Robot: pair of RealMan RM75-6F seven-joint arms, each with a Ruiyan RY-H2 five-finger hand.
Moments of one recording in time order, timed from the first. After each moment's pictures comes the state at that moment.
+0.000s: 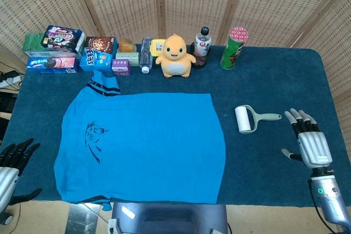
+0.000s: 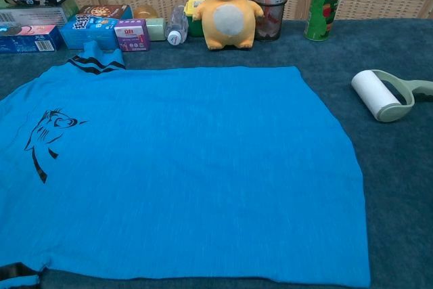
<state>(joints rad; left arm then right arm) 0.01 -0.79 0.11 -2.02 1.69 1.48 0.09 0.27 -1.30 0.06 -1.27 -1.47 1.40 0.09</state>
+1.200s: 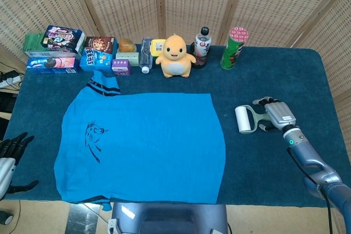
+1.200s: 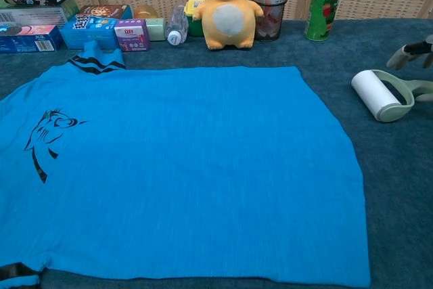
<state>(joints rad) -0.06 -0.79 0.06 -2.05 1.48 1.36 0.10 0.66 -1.50 0.04 -0.74 -1.52 0.81 0.49</state>
